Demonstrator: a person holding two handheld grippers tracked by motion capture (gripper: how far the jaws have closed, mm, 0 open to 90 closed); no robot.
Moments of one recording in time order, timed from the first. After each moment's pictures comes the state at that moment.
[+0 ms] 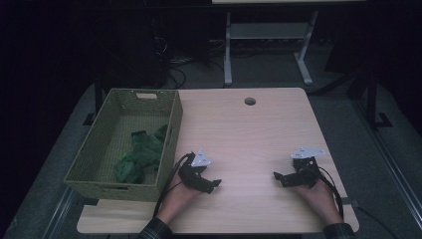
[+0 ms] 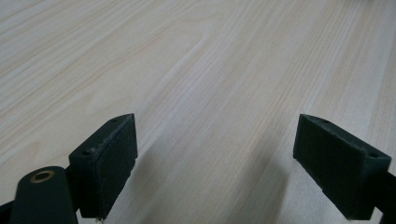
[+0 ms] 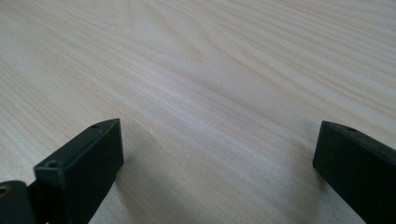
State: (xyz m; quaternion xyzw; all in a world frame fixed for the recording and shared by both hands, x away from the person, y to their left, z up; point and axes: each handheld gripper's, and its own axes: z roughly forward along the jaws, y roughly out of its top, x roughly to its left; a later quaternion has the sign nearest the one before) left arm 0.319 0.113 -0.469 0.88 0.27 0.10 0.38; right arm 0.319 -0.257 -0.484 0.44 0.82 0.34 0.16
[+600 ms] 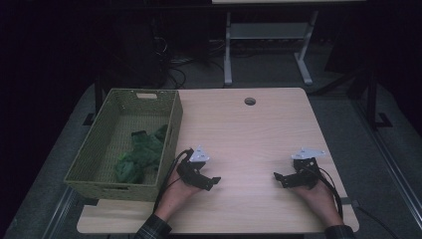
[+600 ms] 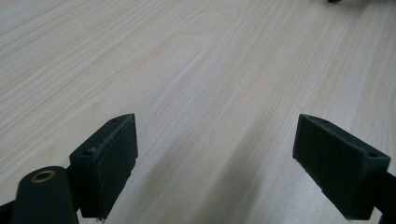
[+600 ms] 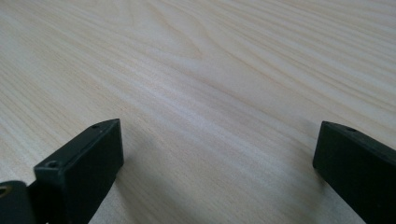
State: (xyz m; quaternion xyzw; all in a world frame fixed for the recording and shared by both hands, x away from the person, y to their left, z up) left arm 0.323 0.114 -0.453 0.88 0.27 0.09 0.38; right arm 0.316 -0.257 -0.483 0.44 0.81 0.34 0.16
